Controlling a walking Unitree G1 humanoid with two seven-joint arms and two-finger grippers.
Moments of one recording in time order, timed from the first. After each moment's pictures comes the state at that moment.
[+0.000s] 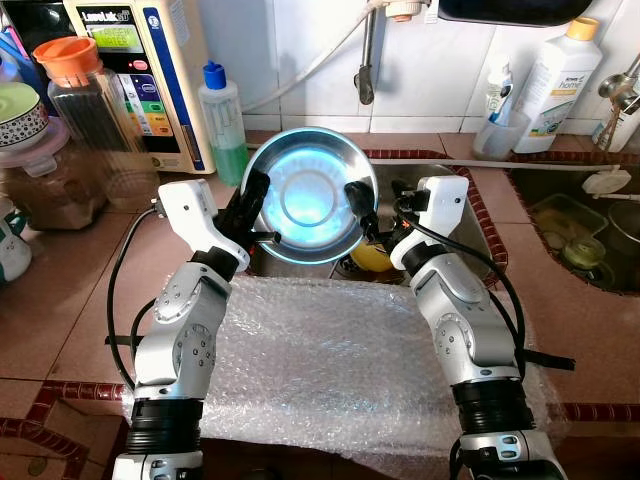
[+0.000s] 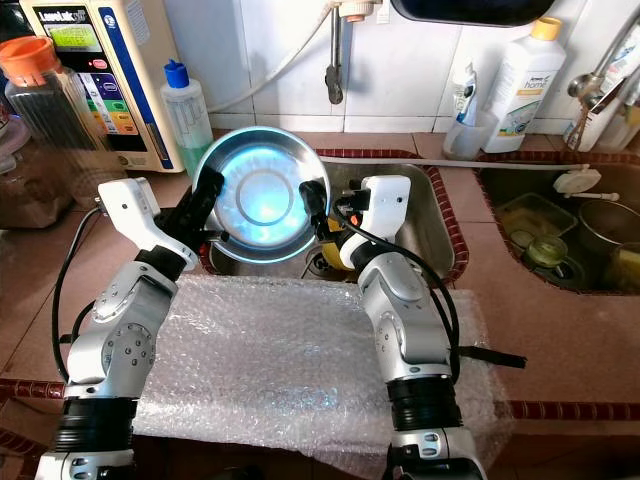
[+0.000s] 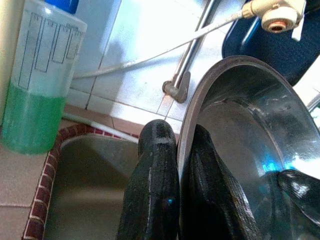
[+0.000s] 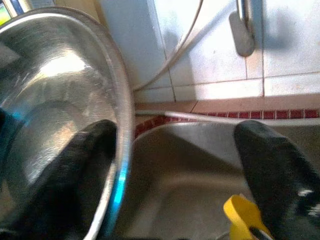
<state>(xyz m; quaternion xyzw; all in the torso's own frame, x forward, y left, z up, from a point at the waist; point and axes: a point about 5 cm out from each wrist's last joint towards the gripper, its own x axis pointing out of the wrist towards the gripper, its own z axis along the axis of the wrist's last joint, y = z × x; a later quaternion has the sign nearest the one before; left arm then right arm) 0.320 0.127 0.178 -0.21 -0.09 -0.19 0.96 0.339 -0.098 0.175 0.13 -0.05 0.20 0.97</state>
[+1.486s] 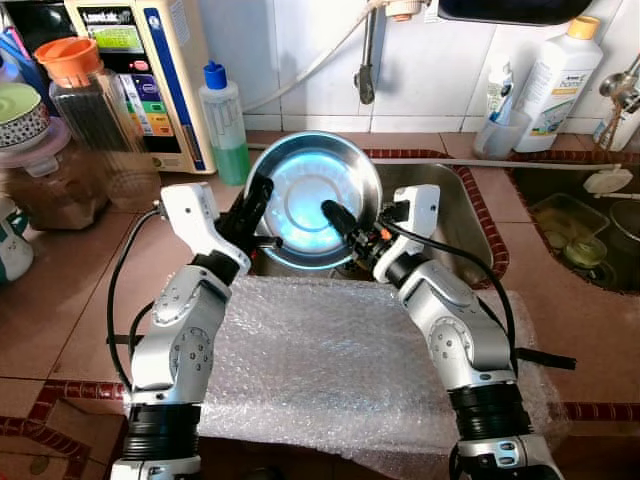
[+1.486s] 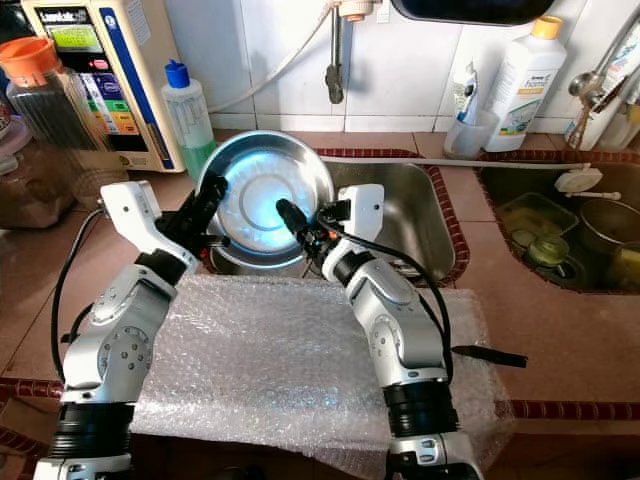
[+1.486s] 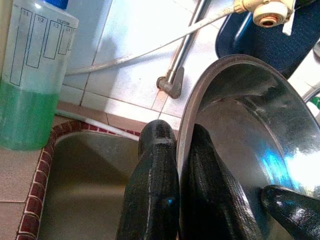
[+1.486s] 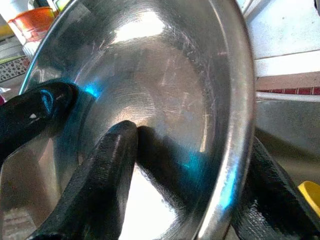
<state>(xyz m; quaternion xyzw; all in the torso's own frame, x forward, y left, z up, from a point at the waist) 0.316 0.126 0.179 -0.21 -0.09 -0.20 0.95 0.330 -0.081 0.170 0.16 -0.02 0.30 0.94</state>
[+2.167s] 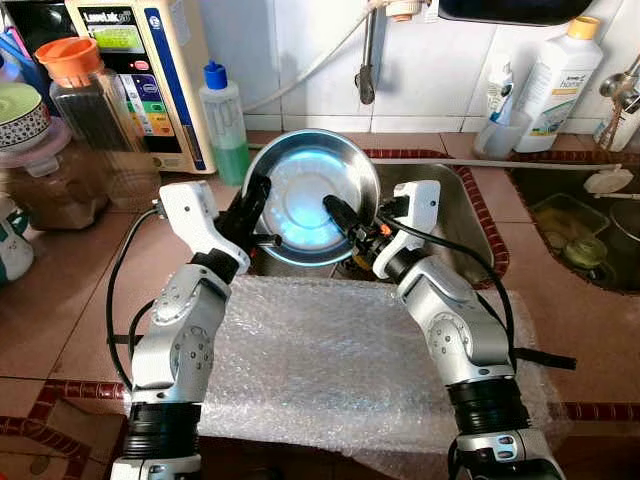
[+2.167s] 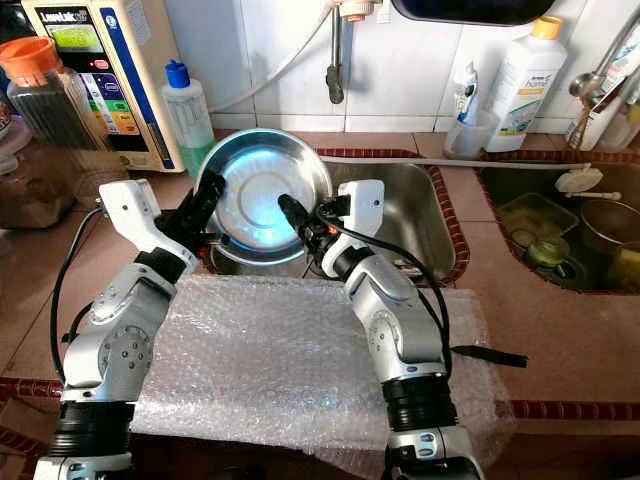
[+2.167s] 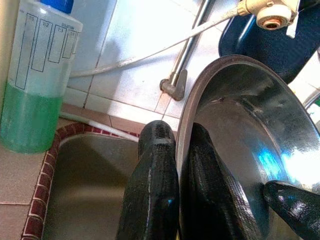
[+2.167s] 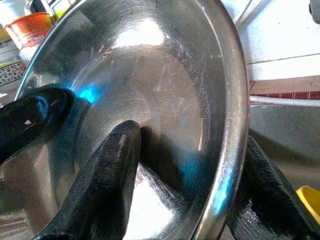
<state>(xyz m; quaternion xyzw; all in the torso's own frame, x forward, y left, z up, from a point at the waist) 0.317 0.127 0.181 -0.20 -0.09 -0.19 0.96 0.333 -0.081 0.173 0.17 -0.02 0.29 0.94</state>
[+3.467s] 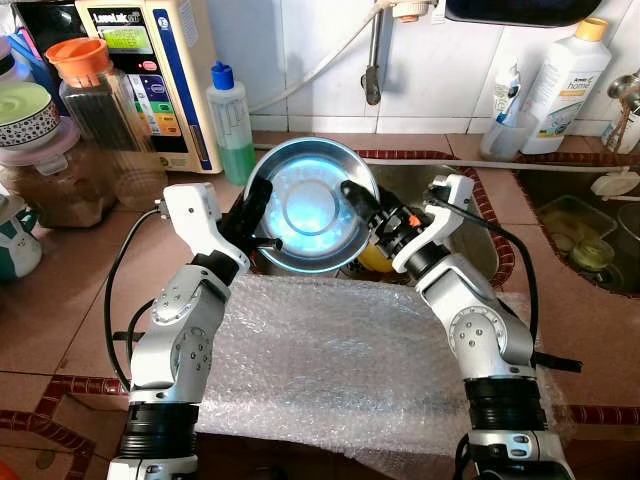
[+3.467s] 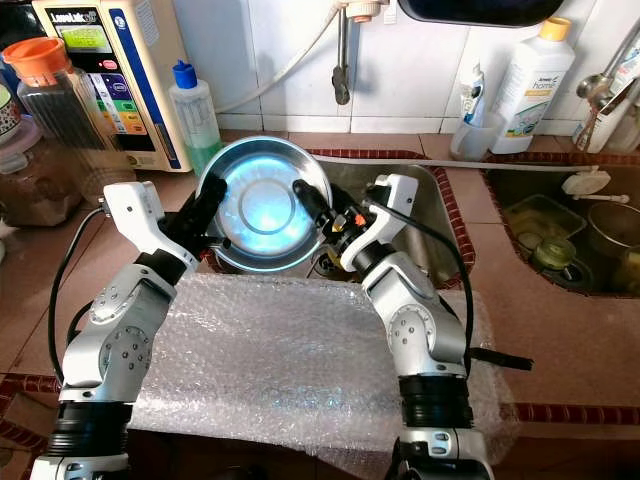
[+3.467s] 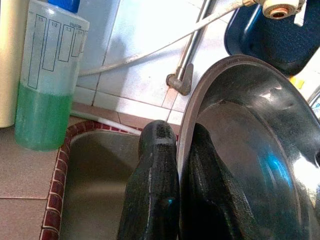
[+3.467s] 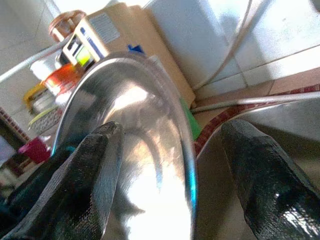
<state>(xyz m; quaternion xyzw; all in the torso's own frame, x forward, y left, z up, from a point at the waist) 0.317 0.128 0.177 -0.18 -0.08 -0.19 0.96 0.330 -0.098 0.179 0.27 -0.02 0.32 0.91</state>
